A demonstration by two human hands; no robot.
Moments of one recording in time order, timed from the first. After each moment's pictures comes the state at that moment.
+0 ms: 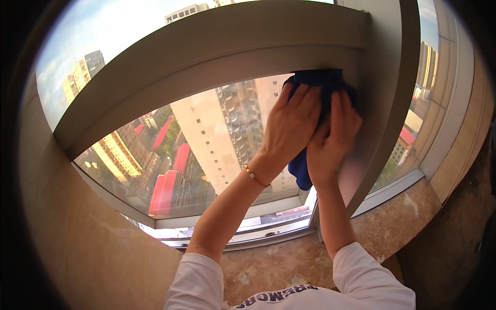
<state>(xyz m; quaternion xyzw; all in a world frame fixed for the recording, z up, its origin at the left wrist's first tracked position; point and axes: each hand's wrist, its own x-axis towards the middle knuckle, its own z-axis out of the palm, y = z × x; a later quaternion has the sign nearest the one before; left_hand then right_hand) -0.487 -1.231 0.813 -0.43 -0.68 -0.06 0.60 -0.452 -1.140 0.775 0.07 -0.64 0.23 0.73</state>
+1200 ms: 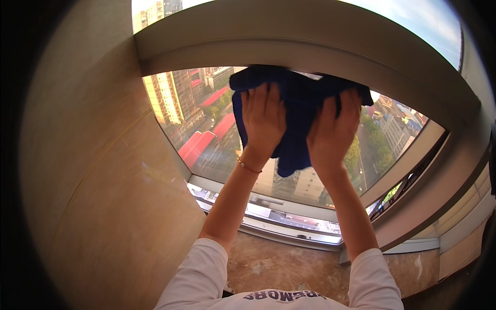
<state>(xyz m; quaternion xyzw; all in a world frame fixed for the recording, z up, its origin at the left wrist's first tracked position) -0.502 -1.470 0.770 -0.11 -0.67 -0.10 0.73 -0.487 -1.325 0.791 0.26 -0.63 0.16 0.71</state>
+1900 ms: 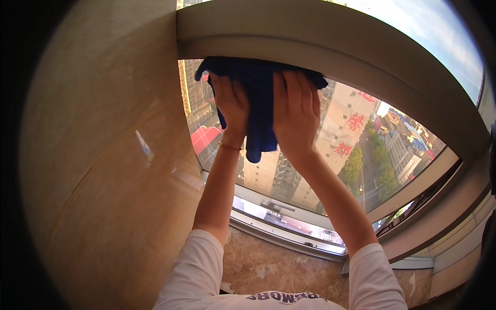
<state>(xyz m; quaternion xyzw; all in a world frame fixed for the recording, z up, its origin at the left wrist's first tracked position) -0.520 -1.620 0.768 -0.02 -0.58 -0.14 0.80 -0.486 -1.456 0.802 0.36 -0.58 0.16 0.71</state>
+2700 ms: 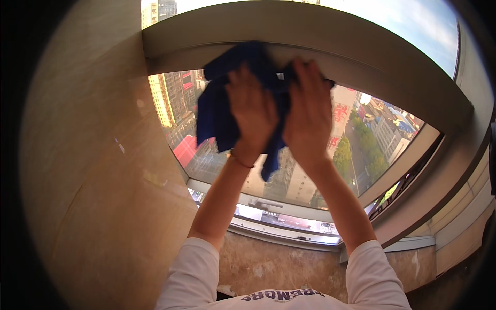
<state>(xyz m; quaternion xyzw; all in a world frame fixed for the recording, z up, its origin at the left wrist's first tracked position) -0.497 -1.505 0.790 -0.08 -0.62 -0.09 0.78 -0.475 -1.379 0.815 0.39 -0.59 0.21 0.68</state>
